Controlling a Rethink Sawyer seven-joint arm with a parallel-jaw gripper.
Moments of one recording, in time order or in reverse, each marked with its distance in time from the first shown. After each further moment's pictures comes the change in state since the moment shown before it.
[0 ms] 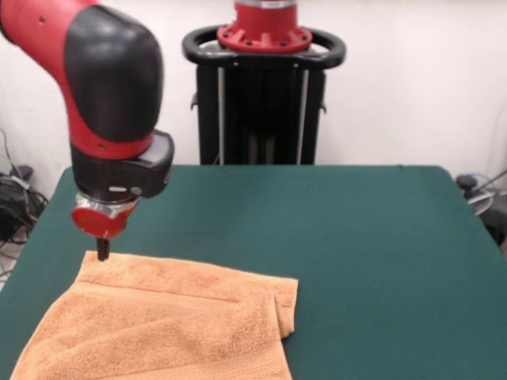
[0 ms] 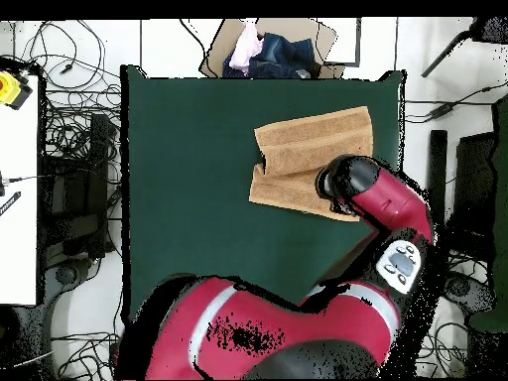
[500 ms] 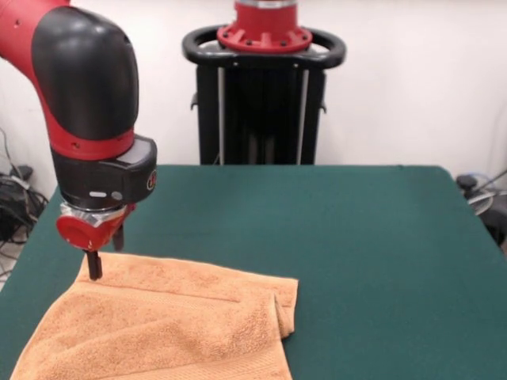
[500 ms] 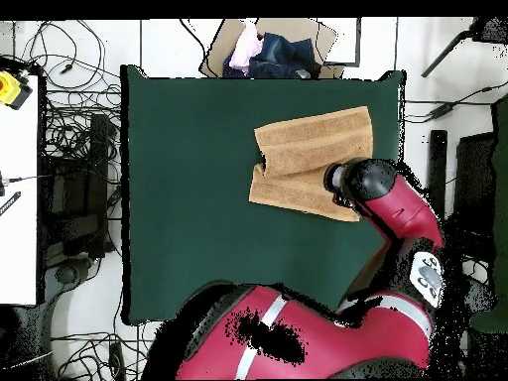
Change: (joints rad) arm -0.085 -0.055 0.131 0.047 0.022 -0.096 0.000
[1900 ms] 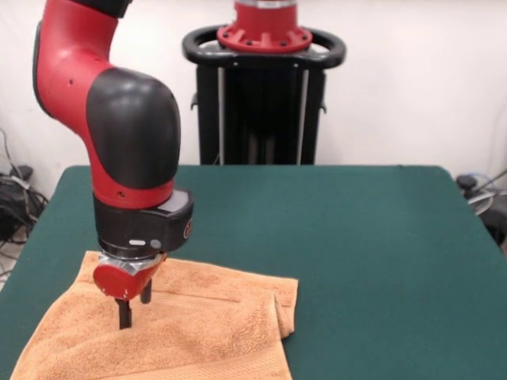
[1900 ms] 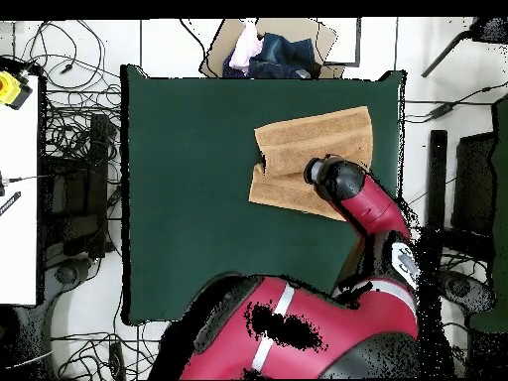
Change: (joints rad) arm -0.017 0.046 0.142 0.038 0.024 -0.237 0.000
